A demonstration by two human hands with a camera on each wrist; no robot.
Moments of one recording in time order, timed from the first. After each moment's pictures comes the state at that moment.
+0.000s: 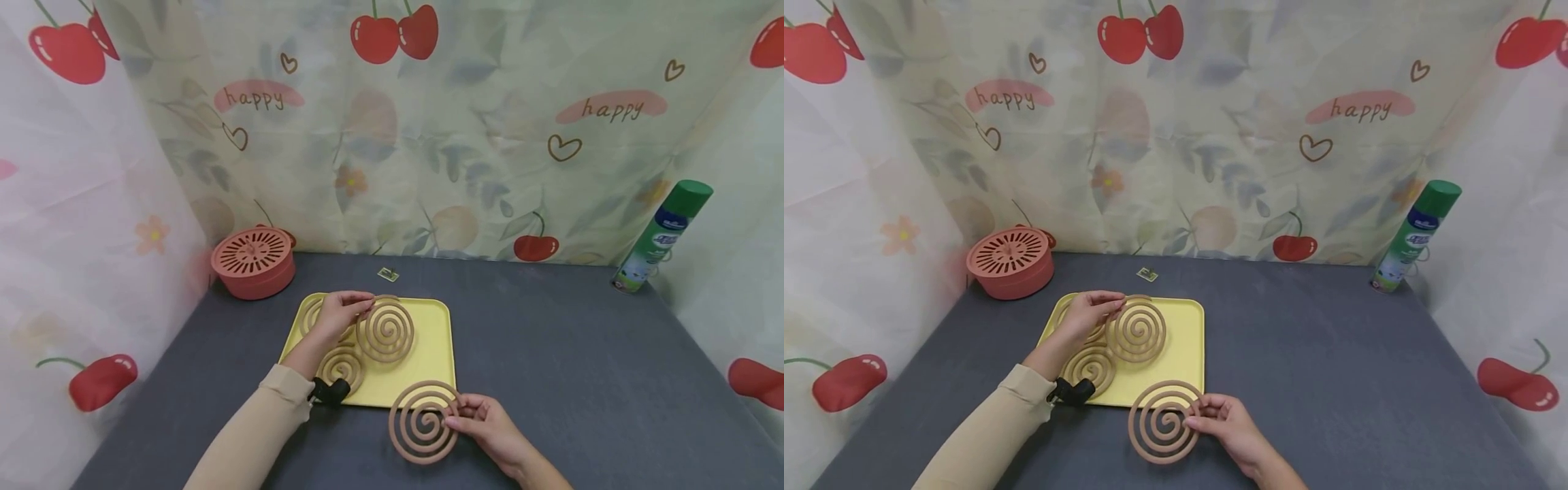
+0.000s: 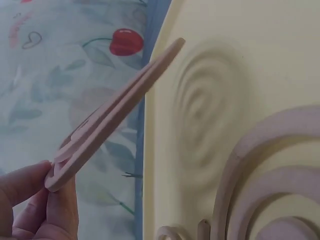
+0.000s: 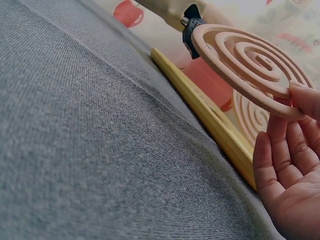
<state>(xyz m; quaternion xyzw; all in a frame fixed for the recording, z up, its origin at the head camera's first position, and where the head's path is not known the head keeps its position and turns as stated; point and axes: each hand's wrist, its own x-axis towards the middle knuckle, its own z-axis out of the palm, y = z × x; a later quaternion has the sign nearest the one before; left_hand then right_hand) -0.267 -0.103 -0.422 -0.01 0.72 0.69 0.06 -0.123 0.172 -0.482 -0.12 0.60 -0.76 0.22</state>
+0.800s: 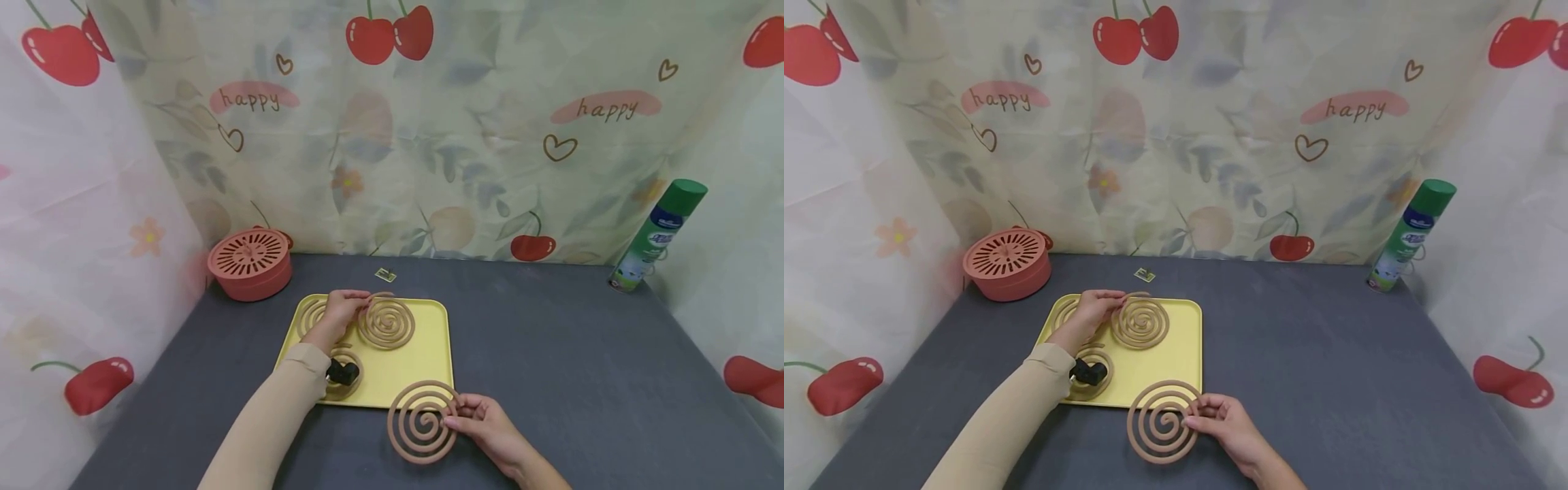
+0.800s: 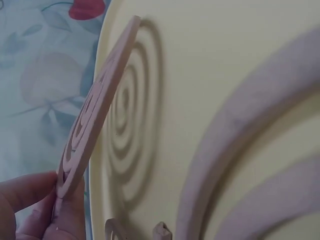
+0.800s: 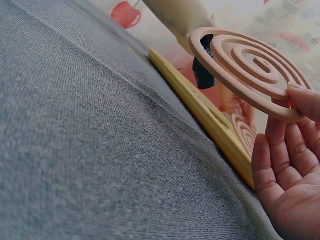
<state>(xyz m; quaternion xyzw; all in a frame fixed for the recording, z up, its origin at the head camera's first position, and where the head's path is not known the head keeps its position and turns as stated) -0.309 -0.091 -0.450 -0.11 0.69 0.71 0.04 -0.124 0.174 -0.482 -0.12 0.59 -0.76 0.22</state>
